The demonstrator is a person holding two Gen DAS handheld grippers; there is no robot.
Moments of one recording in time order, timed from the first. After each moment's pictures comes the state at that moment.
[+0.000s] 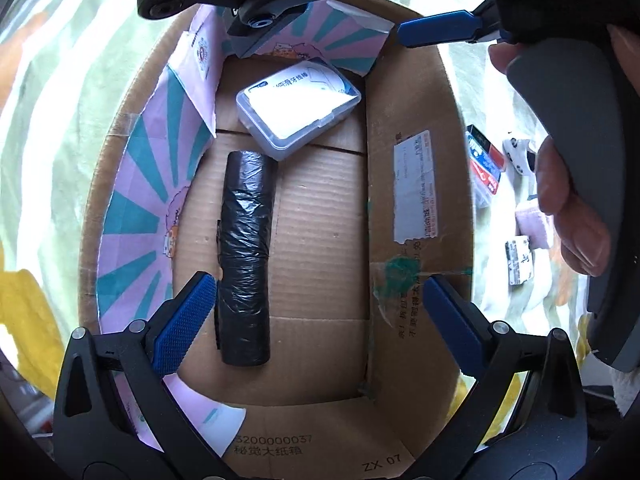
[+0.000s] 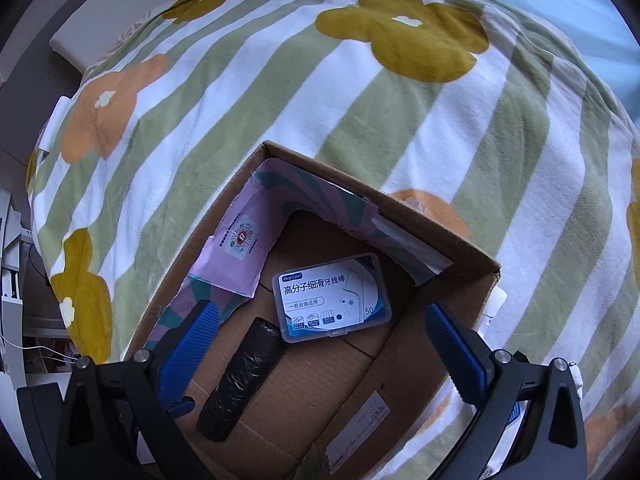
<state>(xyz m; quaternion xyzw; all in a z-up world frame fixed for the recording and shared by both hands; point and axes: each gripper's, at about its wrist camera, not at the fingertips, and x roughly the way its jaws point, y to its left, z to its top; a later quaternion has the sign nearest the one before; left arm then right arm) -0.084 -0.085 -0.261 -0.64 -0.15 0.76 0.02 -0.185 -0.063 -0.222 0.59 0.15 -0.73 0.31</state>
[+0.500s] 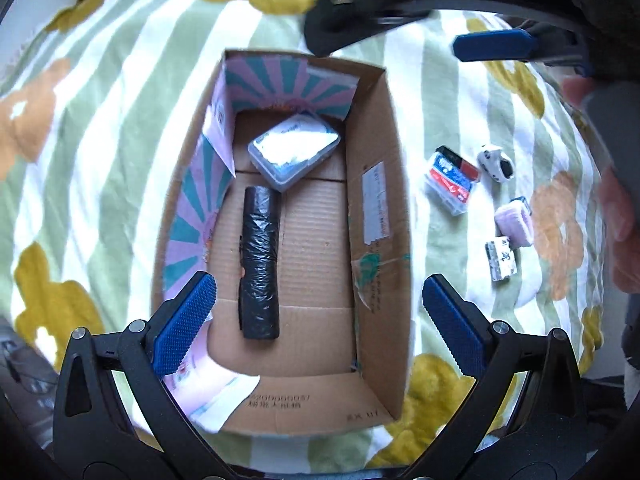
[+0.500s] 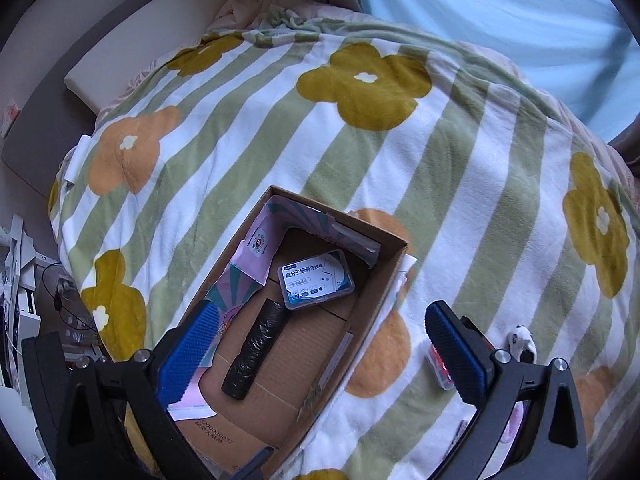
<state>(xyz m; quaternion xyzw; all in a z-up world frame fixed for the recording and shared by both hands) -0.073 -0.070 -0.177 -0.60 -0.09 0.80 0.01 -0.148 0.005 -0.108 0.55 0.11 -0.78 0.28</state>
